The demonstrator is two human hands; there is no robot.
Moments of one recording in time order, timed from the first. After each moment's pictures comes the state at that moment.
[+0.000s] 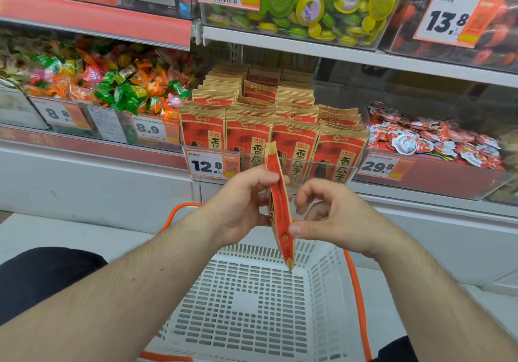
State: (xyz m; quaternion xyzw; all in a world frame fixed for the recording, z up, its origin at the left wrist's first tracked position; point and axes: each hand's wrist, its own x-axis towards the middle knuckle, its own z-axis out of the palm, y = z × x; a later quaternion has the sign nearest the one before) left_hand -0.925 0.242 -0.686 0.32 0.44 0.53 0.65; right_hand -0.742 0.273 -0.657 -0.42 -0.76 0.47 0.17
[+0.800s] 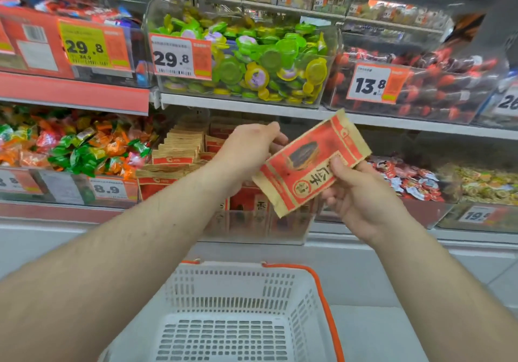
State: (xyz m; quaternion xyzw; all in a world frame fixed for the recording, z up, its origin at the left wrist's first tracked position) left_hand -0.896 0.337 -0.565 0.57 0.55 0.50 0.36; right_hand -0.709 0.330 -0.587 -0.41 -0.45 0.60 0.52
